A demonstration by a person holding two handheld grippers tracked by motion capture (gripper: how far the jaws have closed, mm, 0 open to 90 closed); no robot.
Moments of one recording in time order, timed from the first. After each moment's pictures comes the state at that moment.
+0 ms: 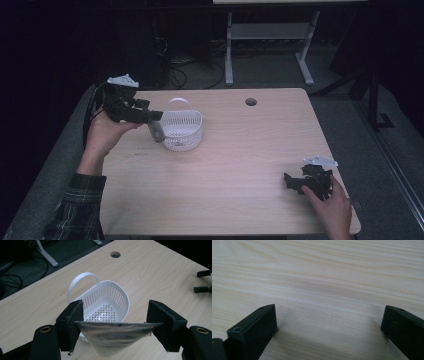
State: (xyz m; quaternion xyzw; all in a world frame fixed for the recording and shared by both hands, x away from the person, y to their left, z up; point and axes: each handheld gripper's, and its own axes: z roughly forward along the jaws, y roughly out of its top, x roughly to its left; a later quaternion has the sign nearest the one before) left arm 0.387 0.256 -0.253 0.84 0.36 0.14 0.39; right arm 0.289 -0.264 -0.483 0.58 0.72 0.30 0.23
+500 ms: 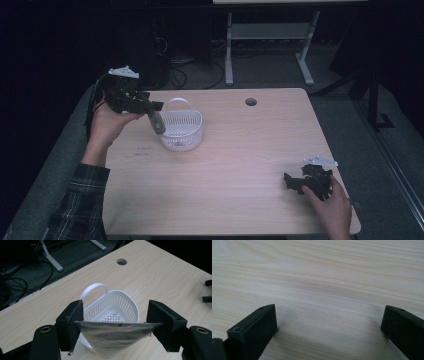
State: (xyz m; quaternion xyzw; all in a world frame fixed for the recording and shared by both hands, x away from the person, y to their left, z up) left arm 0.410 0.258 -0.252 0.83 0.36 0.15 0.39; right arm 0.289 -0.264 -0.483 0.58 0.72 0.30 0.23
